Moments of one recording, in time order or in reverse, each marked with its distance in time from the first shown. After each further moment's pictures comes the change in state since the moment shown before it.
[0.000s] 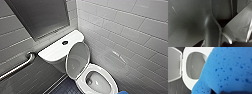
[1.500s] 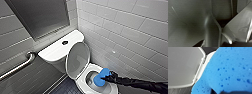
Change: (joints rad) left arm 0.000 0.001 0.000 0.000 0.003 0.000; right arm 0.420 0.344 -0.296 -0.037 -0.339 -0.076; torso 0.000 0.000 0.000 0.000
